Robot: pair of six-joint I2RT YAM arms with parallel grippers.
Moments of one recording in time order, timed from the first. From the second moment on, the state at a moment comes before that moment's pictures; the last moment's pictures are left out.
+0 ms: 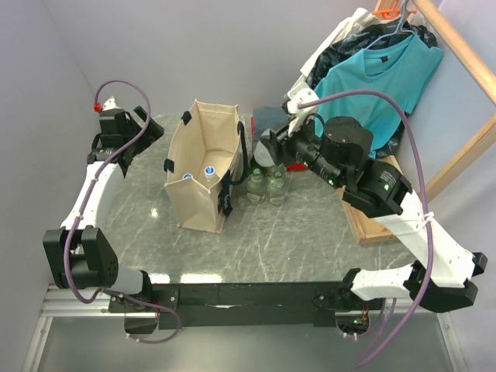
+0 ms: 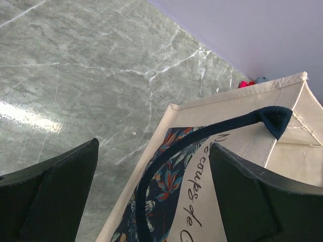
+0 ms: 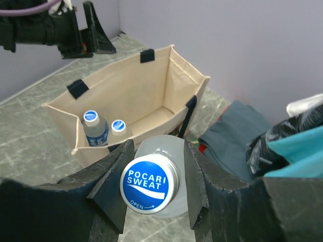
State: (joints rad) left arm 0.05 1.42 1.23 -0.29 0.05 -0.62; right arm 0.92 1.22 1.73 -0.61 0.24 -0.09
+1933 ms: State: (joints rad) left arm 0.01 1.42 1.22 -0.28 0.06 -0.62; right arm 0.85 1.10 1.23 -0.53 0.16 0.20
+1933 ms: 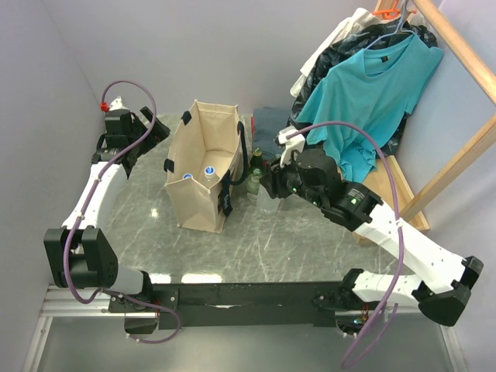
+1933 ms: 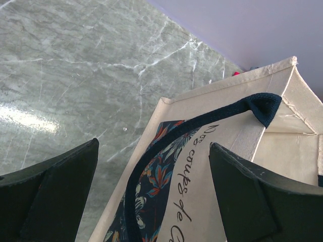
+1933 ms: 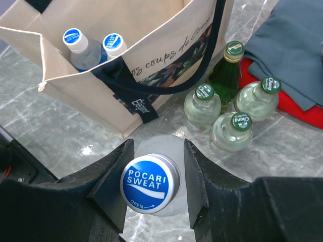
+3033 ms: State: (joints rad) left arm 0.01 1.42 1.22 -0.28 0.05 -0.62; right arm 0.85 1.25 1.06 -0.23 0.16 0.18
